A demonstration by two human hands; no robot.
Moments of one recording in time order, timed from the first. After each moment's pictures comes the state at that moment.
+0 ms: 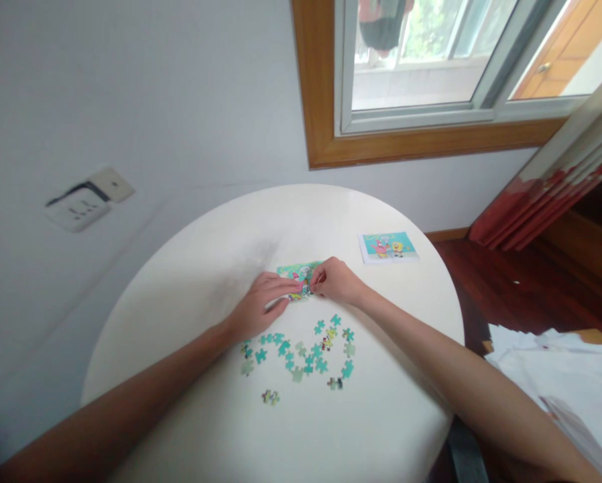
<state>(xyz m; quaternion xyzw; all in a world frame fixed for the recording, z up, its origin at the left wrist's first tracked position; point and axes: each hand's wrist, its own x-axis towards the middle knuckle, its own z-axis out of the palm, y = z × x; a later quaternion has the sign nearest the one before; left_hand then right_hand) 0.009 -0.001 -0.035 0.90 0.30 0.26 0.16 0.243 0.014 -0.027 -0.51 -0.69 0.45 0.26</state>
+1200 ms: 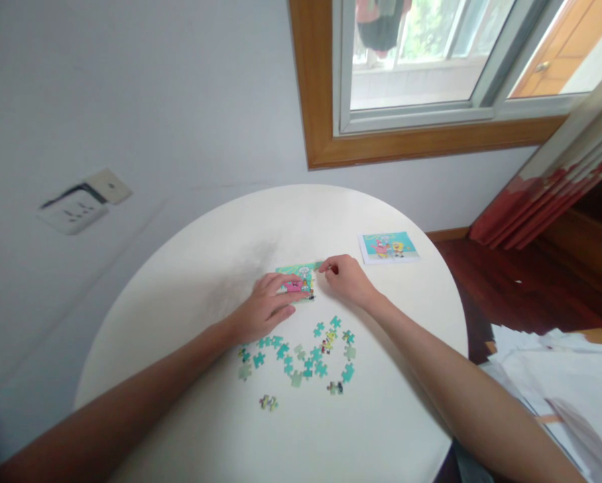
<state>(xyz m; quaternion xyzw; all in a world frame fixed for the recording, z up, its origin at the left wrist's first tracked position) 0.013 -0.001 -0.031 0.93 0.30 0.16 0.13 0.263 0.017 -0.038 -0.57 -0.70 0.29 0.32</state>
